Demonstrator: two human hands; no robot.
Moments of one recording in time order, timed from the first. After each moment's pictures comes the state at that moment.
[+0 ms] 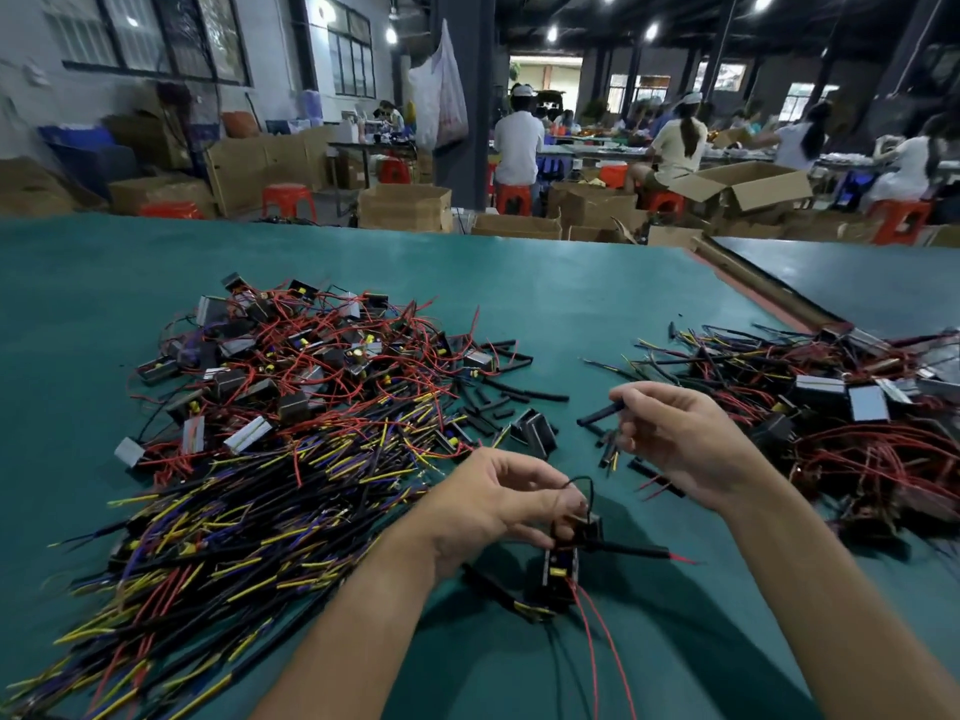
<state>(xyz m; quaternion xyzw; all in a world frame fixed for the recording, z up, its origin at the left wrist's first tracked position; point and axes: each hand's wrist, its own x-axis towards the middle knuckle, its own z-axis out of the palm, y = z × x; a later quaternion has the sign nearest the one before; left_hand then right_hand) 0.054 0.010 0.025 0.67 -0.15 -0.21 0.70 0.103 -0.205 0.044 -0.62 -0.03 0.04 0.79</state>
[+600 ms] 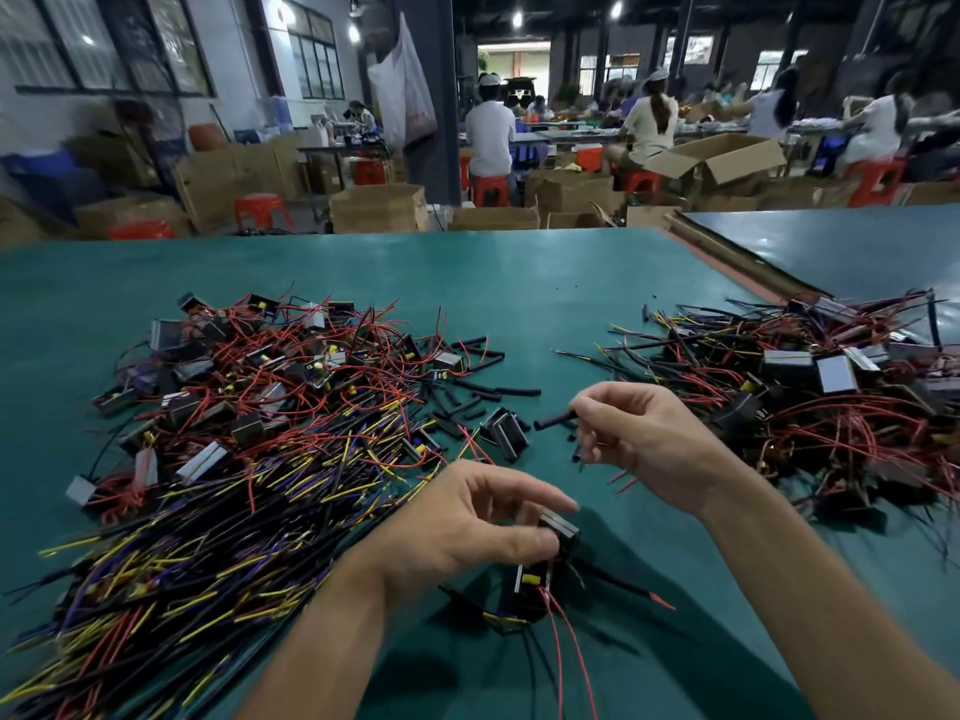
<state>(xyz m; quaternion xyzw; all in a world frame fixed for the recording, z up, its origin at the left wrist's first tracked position) 0.051 0.004 0.023 0.66 -0.27 -0.21 0.66 0.095 -0.211 0.040 -0.64 -0.10 0.07 0.76</state>
